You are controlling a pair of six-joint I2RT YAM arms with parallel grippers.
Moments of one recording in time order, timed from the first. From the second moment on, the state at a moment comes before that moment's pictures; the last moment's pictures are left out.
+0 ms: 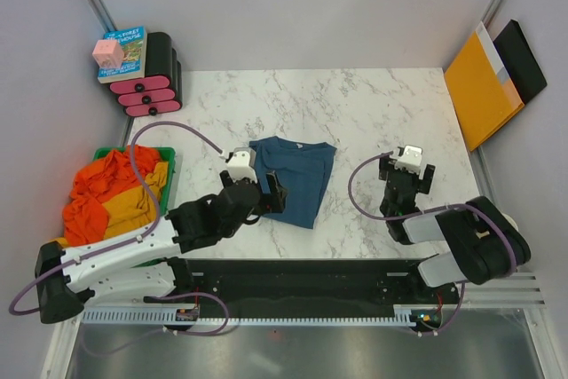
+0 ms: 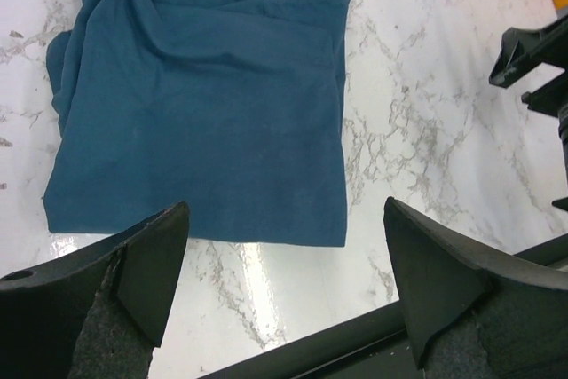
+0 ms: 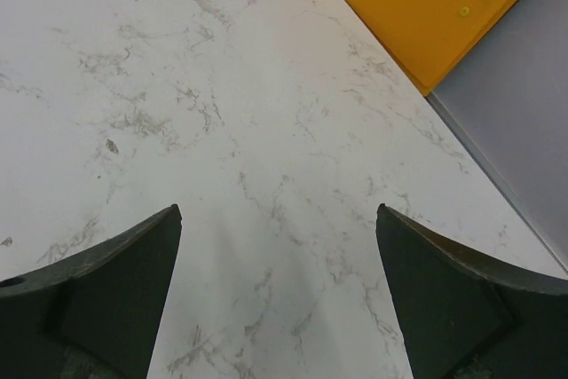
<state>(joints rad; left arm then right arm) -1.09 0.95 0.76 -0.35 -0.60 -0.76 0.39 1.40 0.20 1.05 0.89 -0.06</state>
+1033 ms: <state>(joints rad) -1.11 0.83 0.65 -0.37 -0.54 -0.69 0.18 1.55 0.18 1.25 0.31 -0.05</state>
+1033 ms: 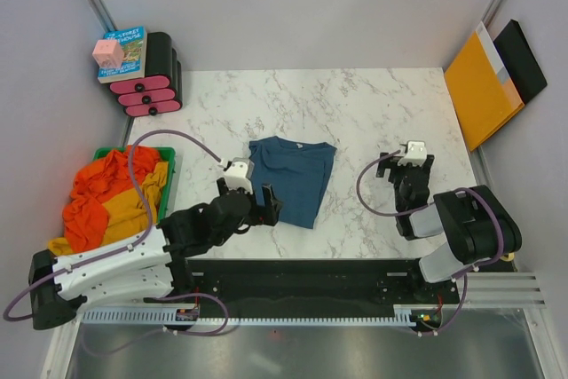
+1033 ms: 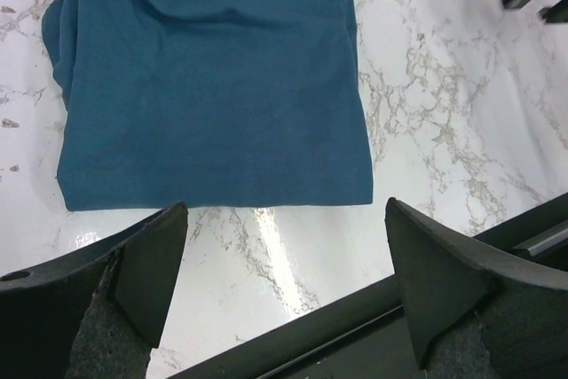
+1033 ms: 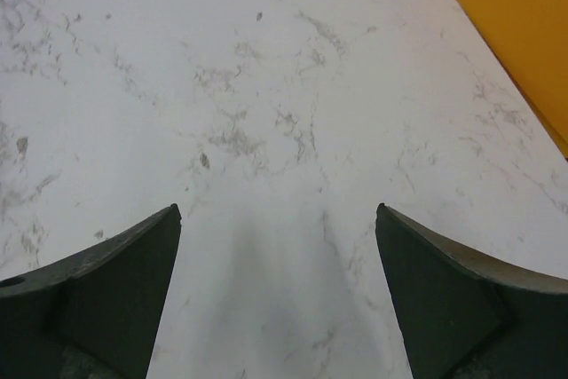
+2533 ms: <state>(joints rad) -0.81 1.50 1.18 -0.80 -0.68 -0.95 0.07 1.55 1.05 0.13 -0.31 -0.06</state>
